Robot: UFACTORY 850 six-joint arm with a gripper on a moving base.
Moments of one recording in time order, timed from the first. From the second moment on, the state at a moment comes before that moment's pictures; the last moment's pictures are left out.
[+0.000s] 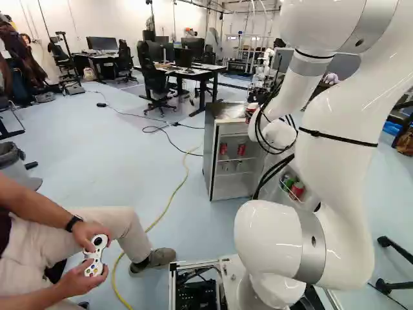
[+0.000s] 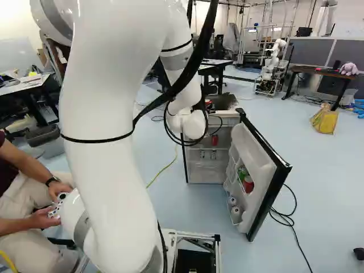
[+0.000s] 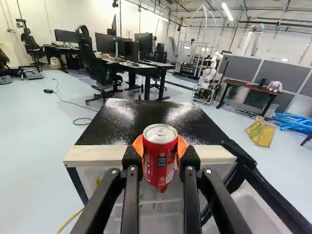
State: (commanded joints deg) arm -23.3 -18.8 -39.9 -18.8 61.4 0.0
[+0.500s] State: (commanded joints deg) arm -22.5 -22.0 -43.9 -18.8 61.4 0.0
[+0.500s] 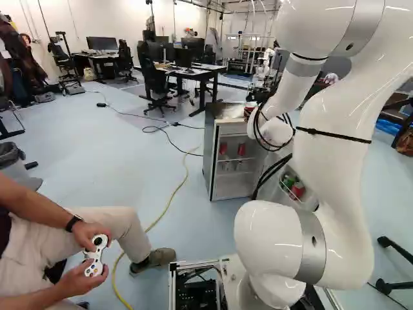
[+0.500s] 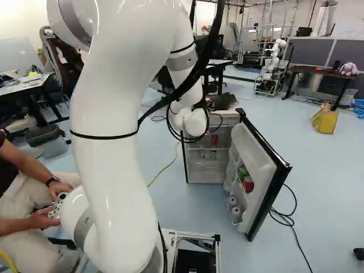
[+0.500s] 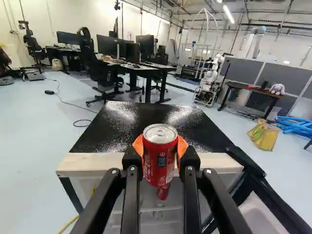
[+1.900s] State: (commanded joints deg) arm -20.4 -31.6 -55.9 -18.8 61.4 0.0
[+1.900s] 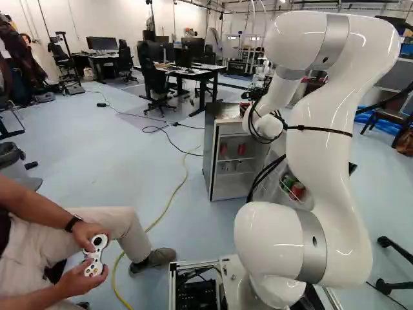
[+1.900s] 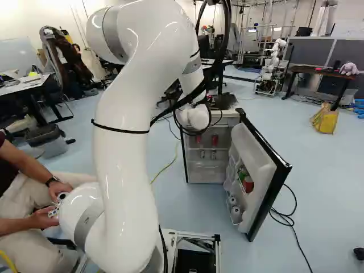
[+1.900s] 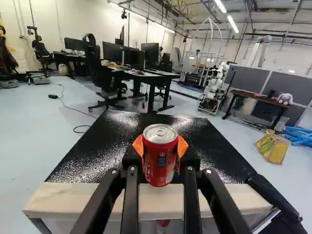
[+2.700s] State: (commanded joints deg) arm -20.4 -31.8 -55.9 -18.8 61.4 0.0
